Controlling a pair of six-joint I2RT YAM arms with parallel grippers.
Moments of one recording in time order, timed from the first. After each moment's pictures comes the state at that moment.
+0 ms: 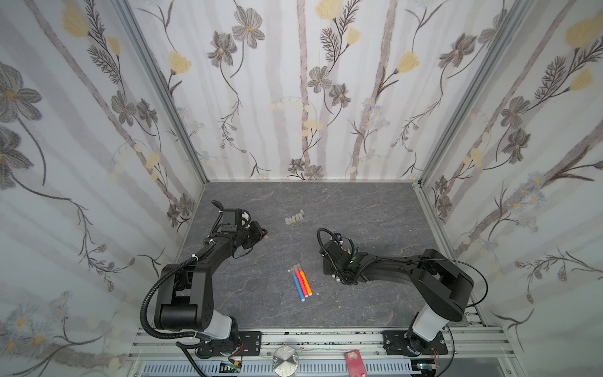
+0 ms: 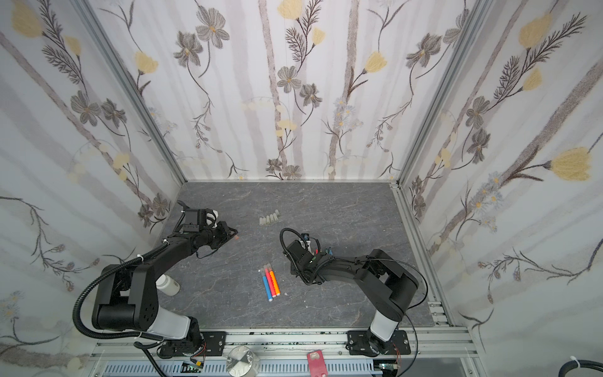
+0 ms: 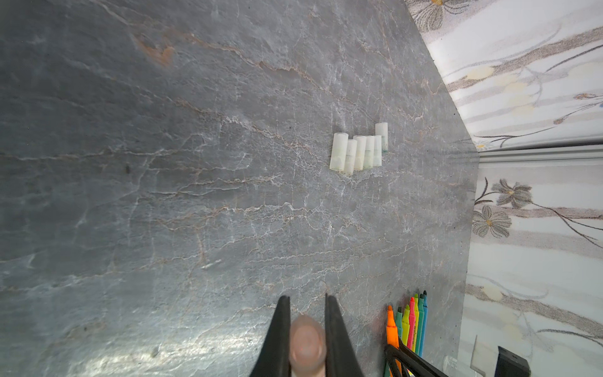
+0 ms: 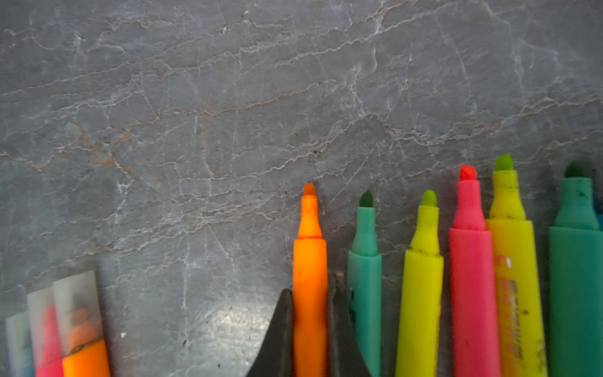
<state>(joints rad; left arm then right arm) -0.04 1.49 0.82 -0.17 0.48 -0.67 0.91 1.71 0.87 -0.20 0.31 0.79</state>
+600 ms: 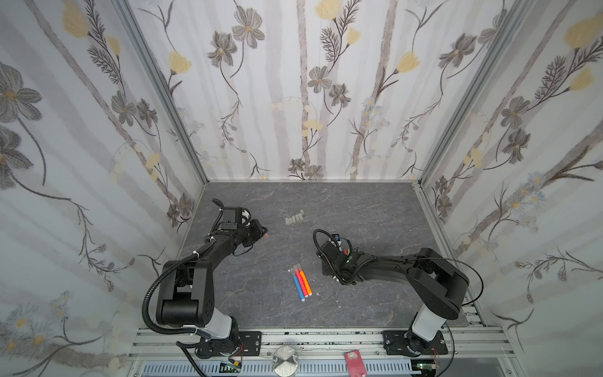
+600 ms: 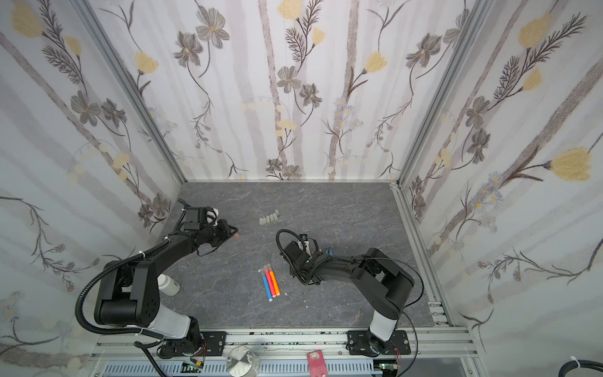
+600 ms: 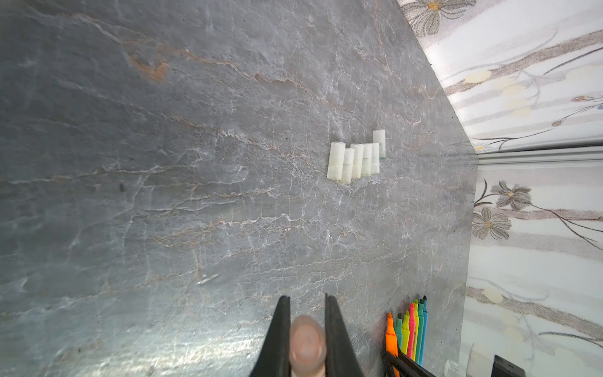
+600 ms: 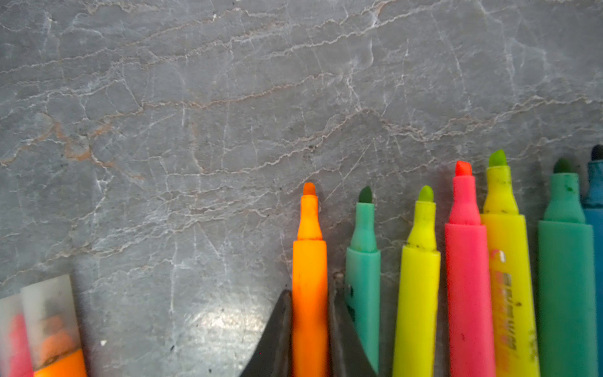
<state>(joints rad) -0.04 1.55 0.87 -0.16 0.47 -0.66 0.93 1.73 0.90 -0.25 0.34 0.79</state>
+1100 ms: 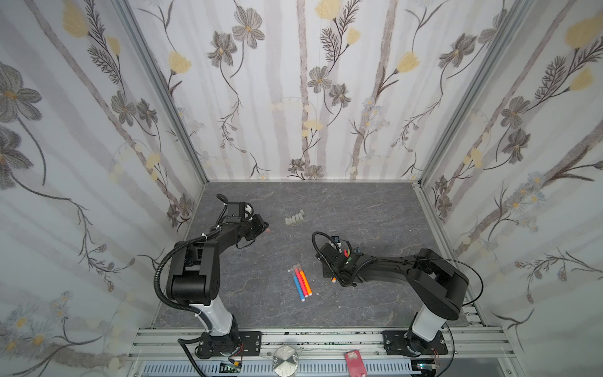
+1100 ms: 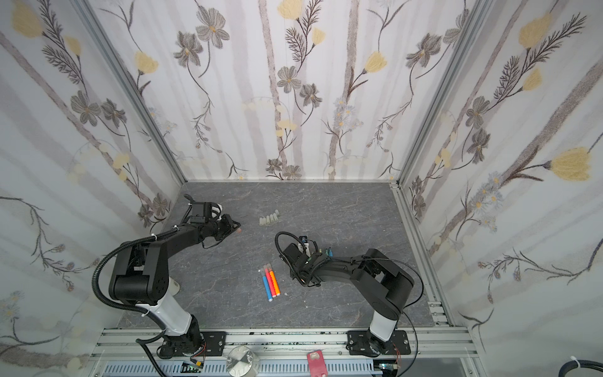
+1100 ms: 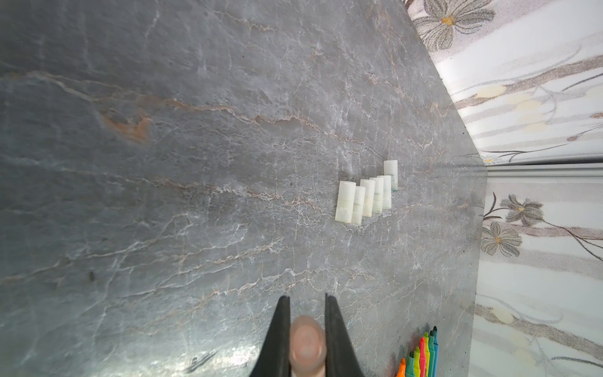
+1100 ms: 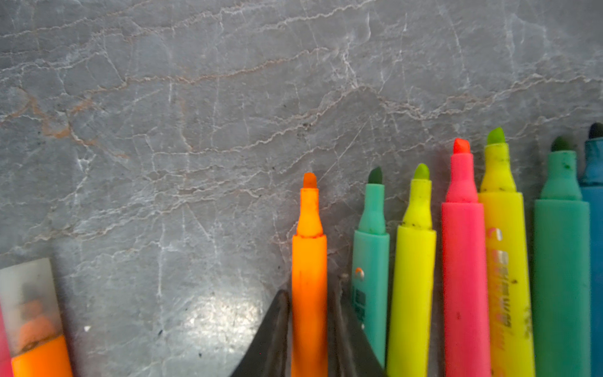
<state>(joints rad) -0.04 1.72 0.96 -0.08 0.47 -0.67 0.94 1.73 0.89 -0.29 0.35 0.80</state>
